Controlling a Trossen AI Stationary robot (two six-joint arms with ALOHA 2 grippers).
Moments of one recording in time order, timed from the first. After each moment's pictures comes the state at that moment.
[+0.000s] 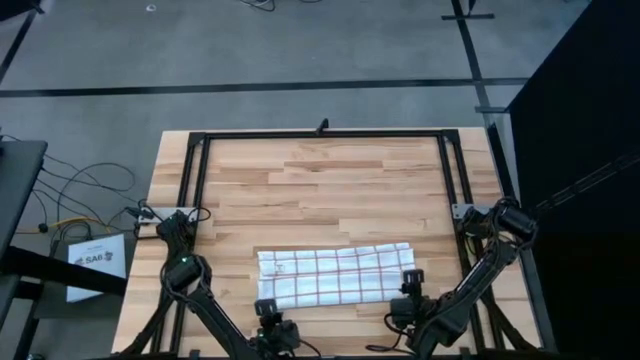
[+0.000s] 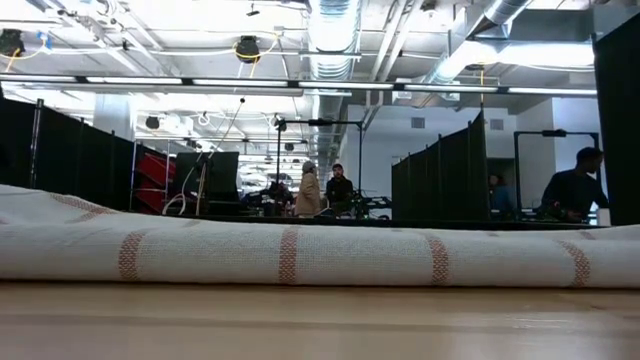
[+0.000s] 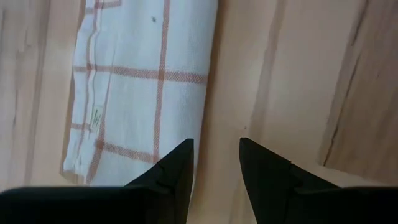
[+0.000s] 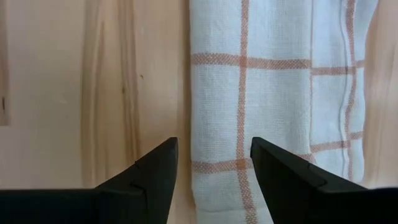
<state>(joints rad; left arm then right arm) -0.87 2.43 2.09 -1.47 -0.55 -1.07 0.94 1.88 1.23 -0.99 0.40 0.86</state>
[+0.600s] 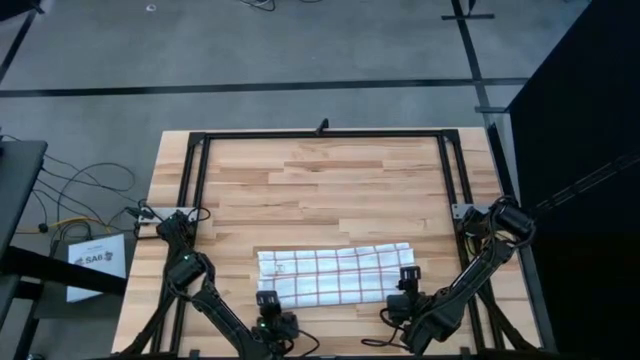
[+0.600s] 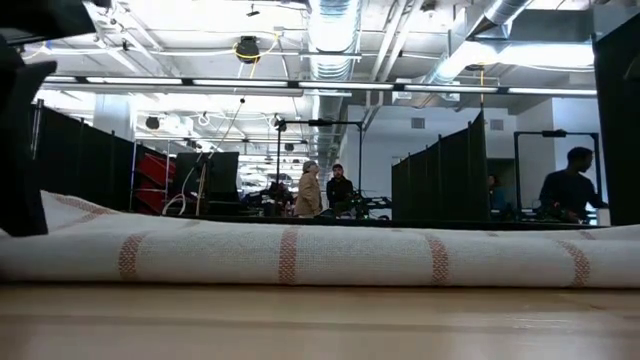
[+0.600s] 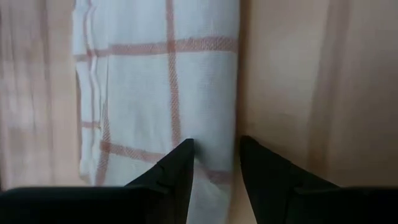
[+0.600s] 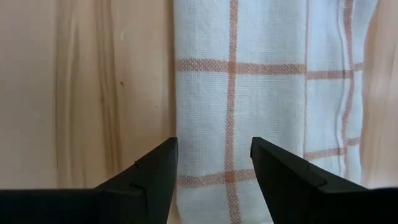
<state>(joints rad) -0.84 2.42 1.92 -1.43 -0.54 -0.99 0.90 1.88 1.21 -0.96 0.40 0.83</state>
